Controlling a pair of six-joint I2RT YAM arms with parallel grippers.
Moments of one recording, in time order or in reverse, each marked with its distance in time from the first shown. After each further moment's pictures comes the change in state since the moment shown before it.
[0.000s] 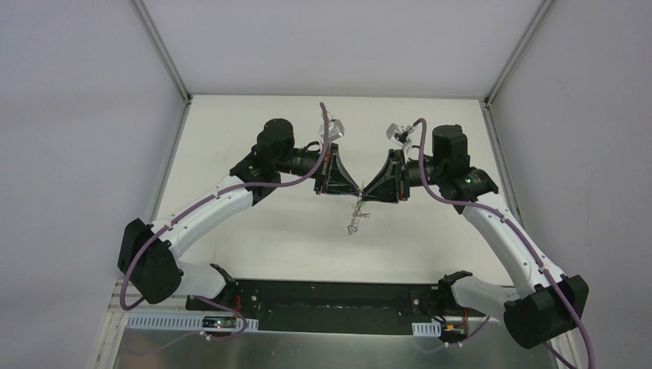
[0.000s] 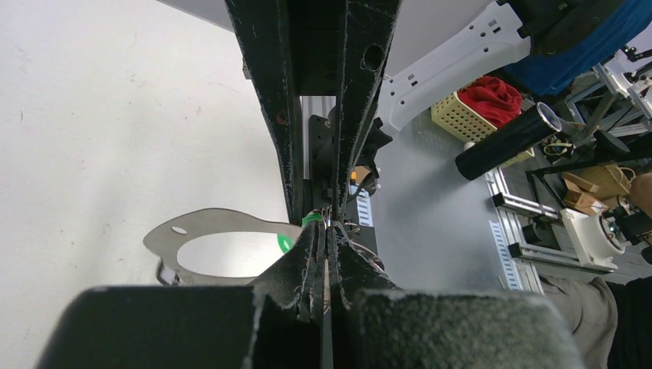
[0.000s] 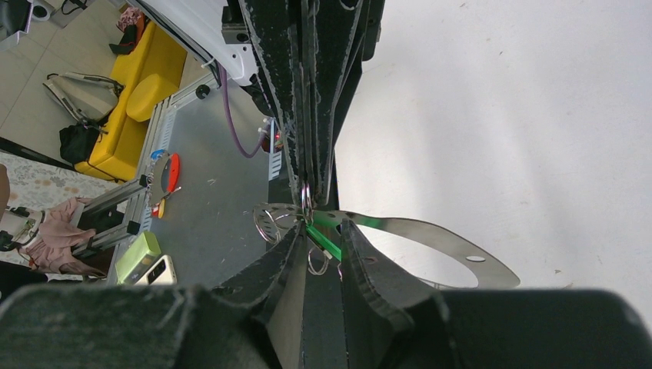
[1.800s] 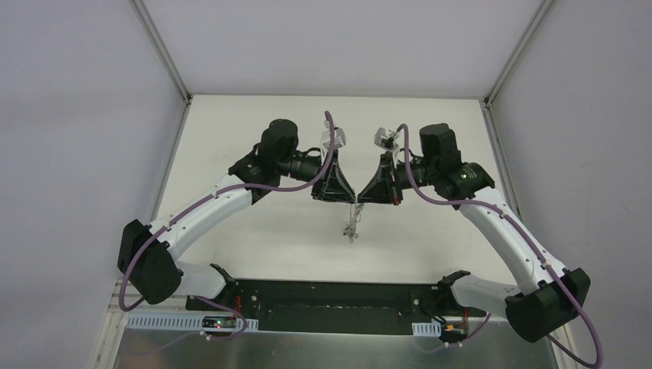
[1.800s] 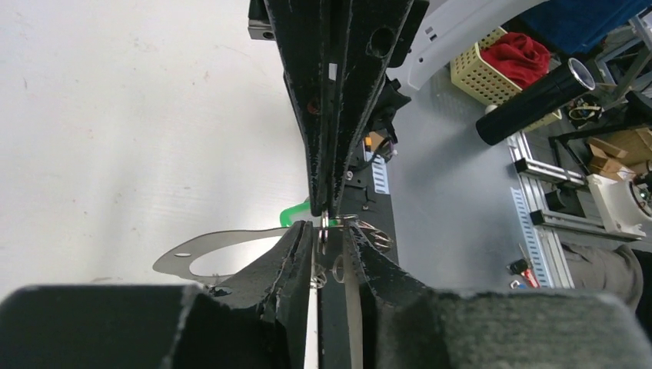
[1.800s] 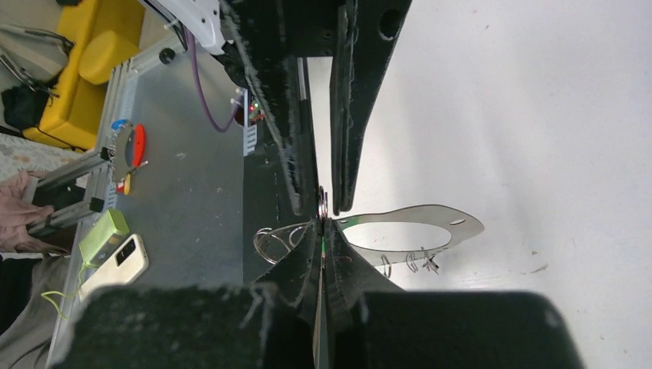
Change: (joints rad) left arm 0.000 0.004 0.014 -0.145 0.004 0.147; right arm 0.074 0.030 0.084 -0.169 0.115 -0.150
